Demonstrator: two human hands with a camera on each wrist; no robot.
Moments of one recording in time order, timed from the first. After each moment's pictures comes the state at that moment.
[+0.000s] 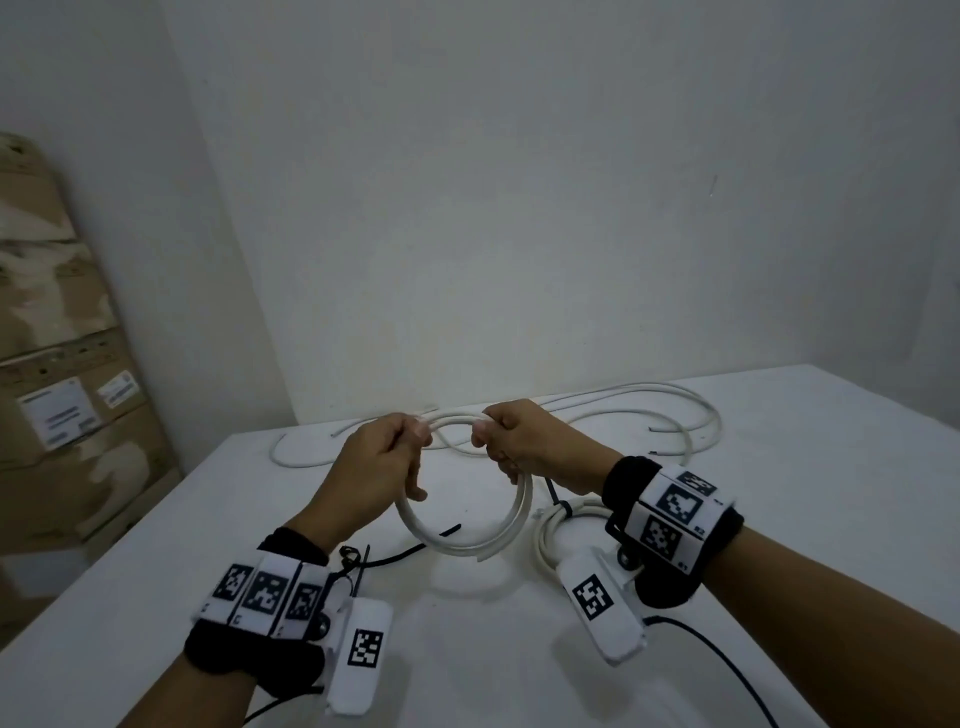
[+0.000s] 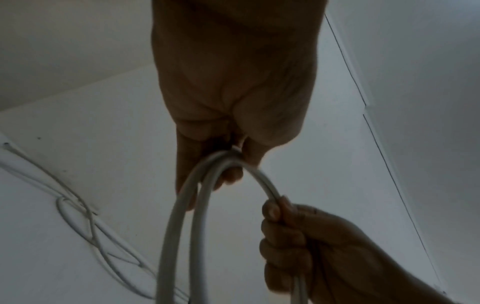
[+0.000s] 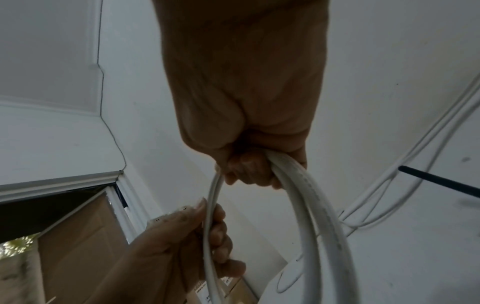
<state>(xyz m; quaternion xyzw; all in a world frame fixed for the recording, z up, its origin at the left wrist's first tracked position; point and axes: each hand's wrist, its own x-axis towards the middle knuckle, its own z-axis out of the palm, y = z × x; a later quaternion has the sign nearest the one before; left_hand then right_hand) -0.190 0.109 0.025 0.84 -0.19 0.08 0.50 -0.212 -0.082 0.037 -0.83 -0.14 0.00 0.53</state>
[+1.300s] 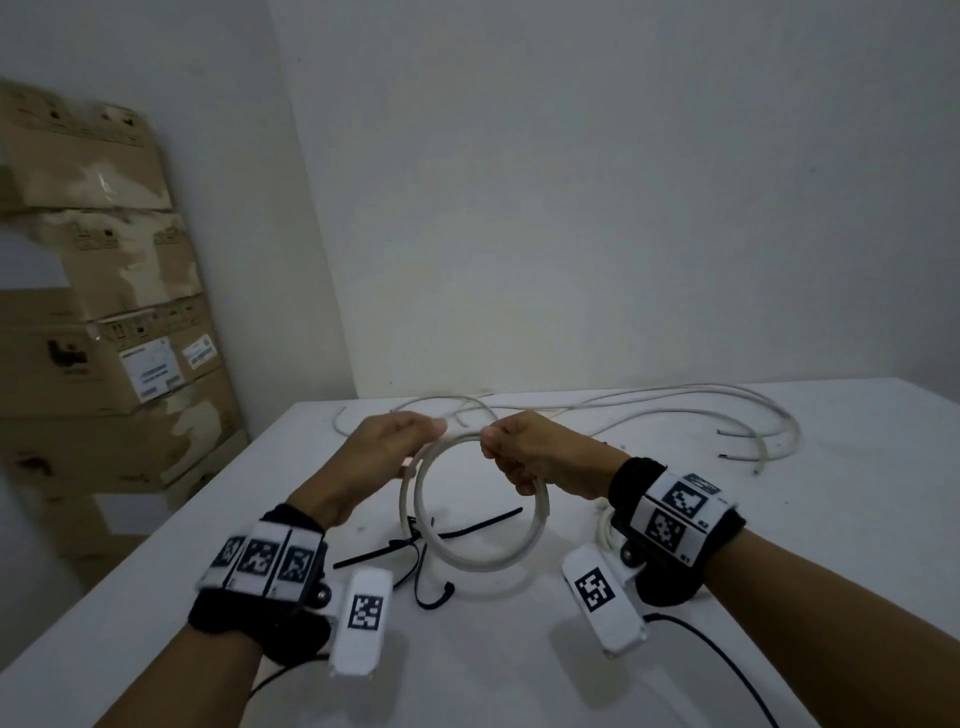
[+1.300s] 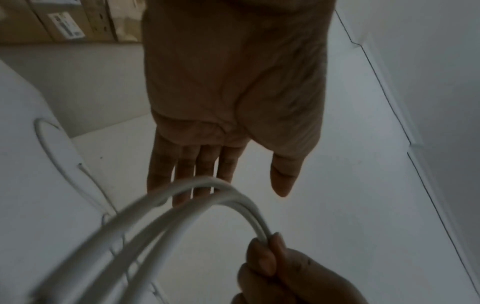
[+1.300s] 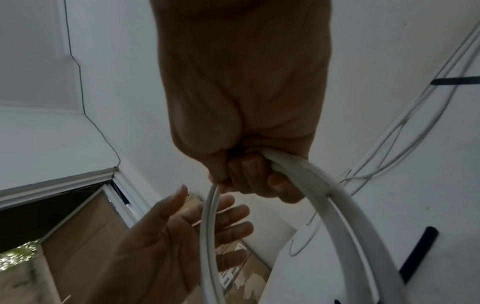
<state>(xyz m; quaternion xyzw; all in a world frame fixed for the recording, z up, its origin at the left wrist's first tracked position) -0.195 0.178 0.029 0.84 -0.12 -0.01 0.53 -0.194 -0.027 0.019 -0.79 -0.21 0.11 0.57</state>
